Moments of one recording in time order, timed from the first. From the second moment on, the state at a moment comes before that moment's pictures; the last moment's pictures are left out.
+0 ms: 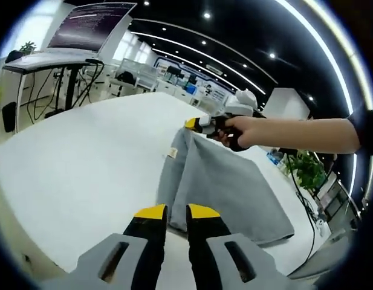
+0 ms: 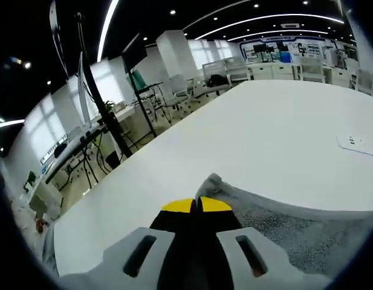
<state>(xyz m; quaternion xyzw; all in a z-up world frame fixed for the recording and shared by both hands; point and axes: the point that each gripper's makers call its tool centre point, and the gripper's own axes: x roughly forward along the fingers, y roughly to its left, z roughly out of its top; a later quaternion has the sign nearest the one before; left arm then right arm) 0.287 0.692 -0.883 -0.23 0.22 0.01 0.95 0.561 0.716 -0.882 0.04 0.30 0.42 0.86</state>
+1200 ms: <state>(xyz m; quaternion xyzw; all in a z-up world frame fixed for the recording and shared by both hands) 0.296 0.688 -0.907 -0.01 0.35 0.00 0.94 0.602 0.578 -0.843 -0.02 0.27 0.38 0.89</state>
